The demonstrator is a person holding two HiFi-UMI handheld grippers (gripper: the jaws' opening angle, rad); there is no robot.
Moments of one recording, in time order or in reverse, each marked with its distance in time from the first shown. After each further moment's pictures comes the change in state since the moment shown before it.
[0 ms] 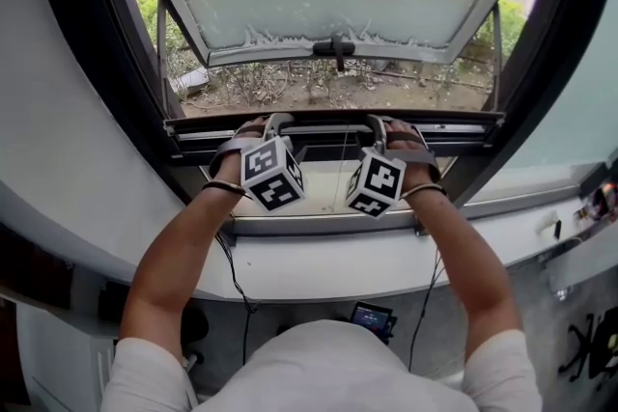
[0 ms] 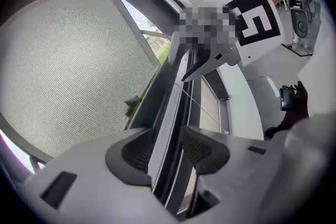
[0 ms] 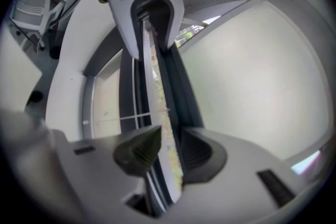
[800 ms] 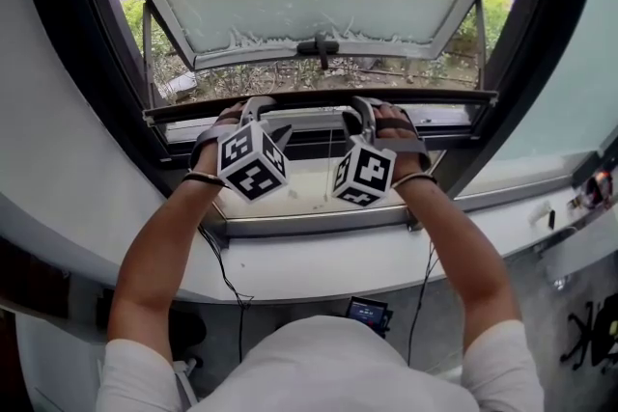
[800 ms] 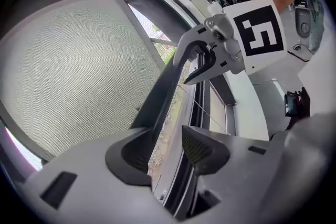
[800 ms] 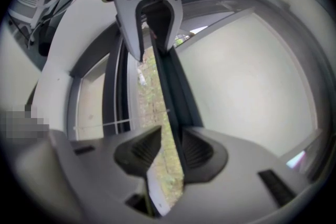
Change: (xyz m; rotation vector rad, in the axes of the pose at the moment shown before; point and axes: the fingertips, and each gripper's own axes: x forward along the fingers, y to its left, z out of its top) left arm -0.024 0.034 0.022 -0.025 -0.044 0.059; right arm -0.016 -0.043 0.013 0.005 -0.057 -0.151
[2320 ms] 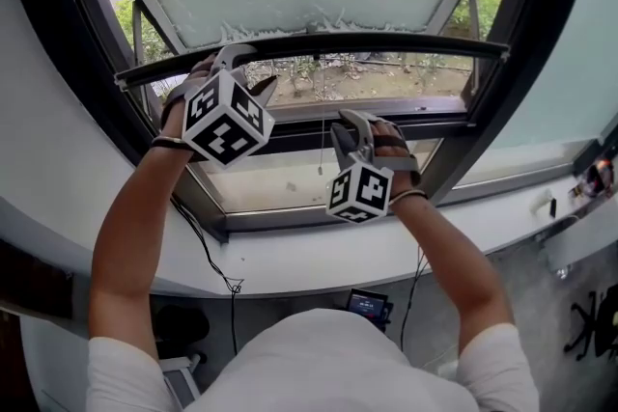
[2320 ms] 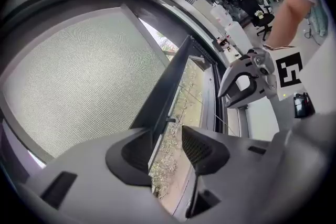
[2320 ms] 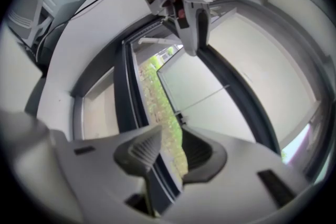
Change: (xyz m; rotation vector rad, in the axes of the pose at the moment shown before) left arm -0.041 0.070 0.049 0.032 -0.055 0.116; right arm -0.029 0.033 0.000 0.167 -0.095 0.005
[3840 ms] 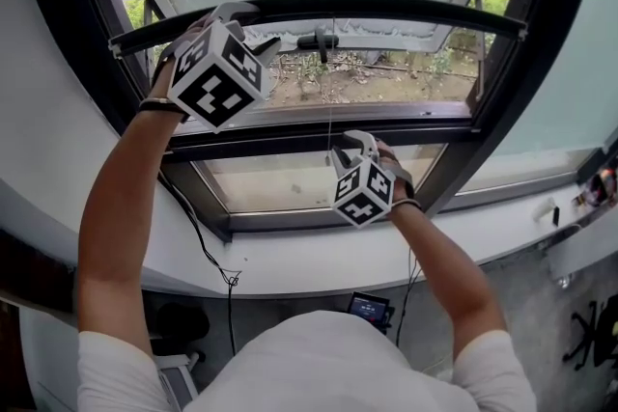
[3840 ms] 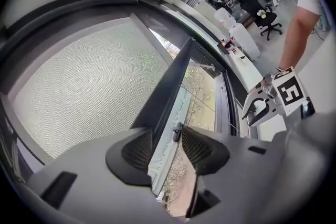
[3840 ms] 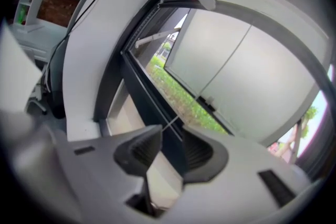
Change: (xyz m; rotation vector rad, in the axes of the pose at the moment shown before) left arm -0.031 0.061 0.043 0.013 -0.044 0.069; right arm 0.005 0.054 -0.020 0.323 0.077 0.261
